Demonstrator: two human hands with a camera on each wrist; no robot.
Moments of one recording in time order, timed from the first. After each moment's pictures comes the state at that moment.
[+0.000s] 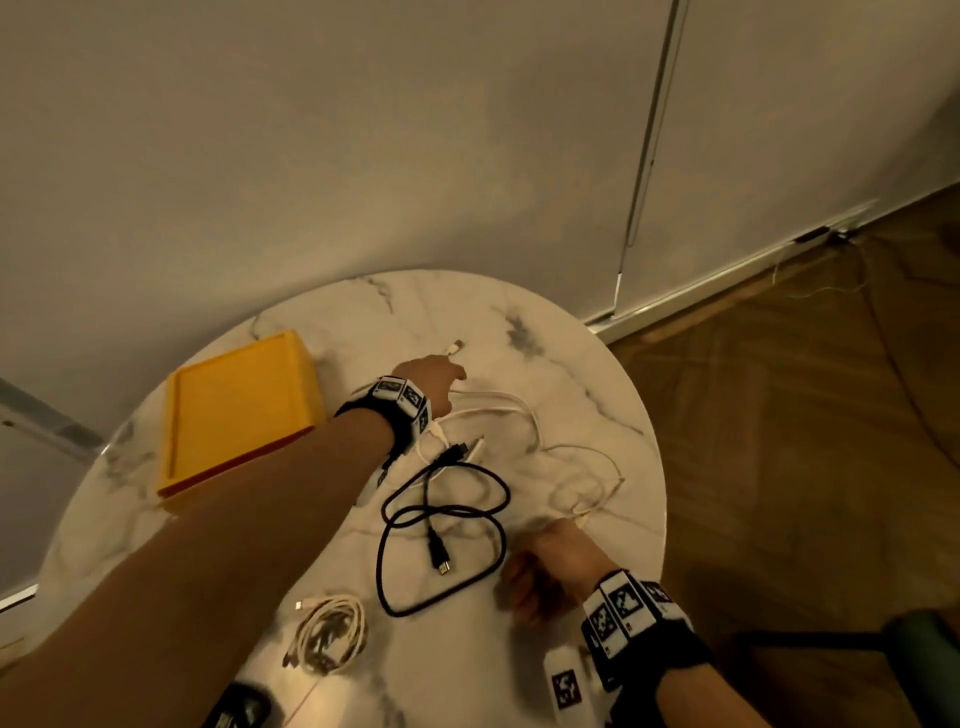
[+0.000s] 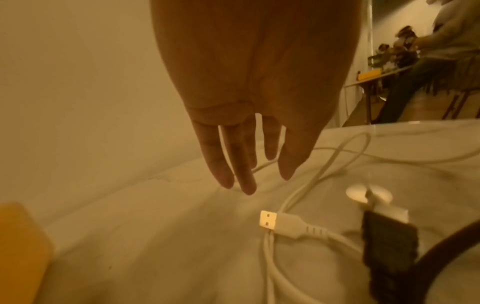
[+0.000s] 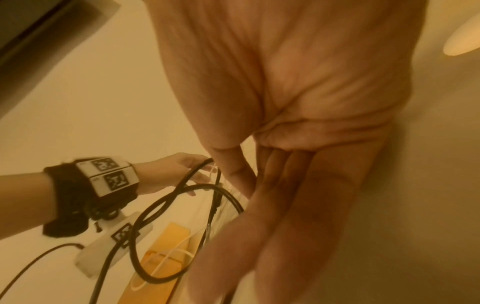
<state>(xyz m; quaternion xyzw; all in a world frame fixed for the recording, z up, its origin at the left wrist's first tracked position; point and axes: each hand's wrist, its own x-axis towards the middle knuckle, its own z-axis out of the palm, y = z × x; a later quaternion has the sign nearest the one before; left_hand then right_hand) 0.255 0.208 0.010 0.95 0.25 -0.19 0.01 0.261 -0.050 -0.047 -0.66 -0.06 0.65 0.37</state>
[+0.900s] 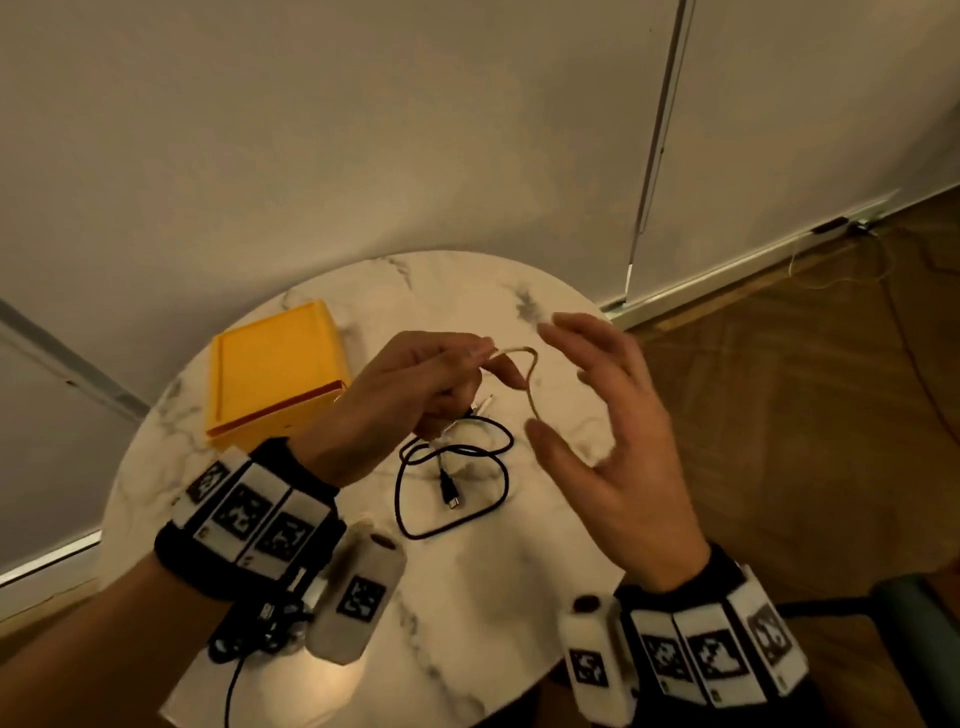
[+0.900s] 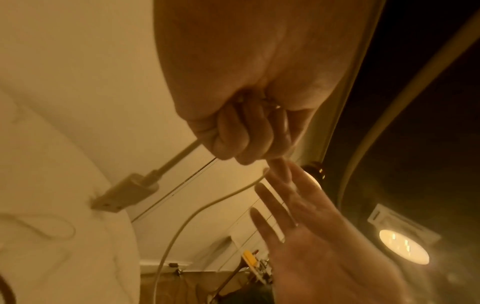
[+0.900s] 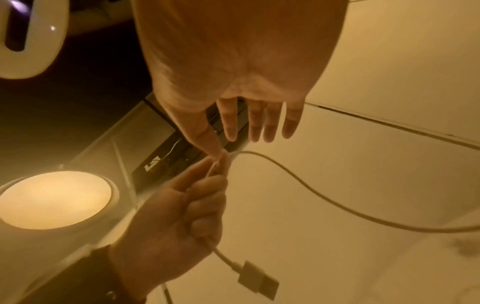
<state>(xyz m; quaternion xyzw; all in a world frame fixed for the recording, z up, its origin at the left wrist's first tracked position) 0.119 0.033 0.164 0.76 0.15 0.11 0.62 0.227 -0.123 0.115 -0.62 -0.49 0.05 0.61</state>
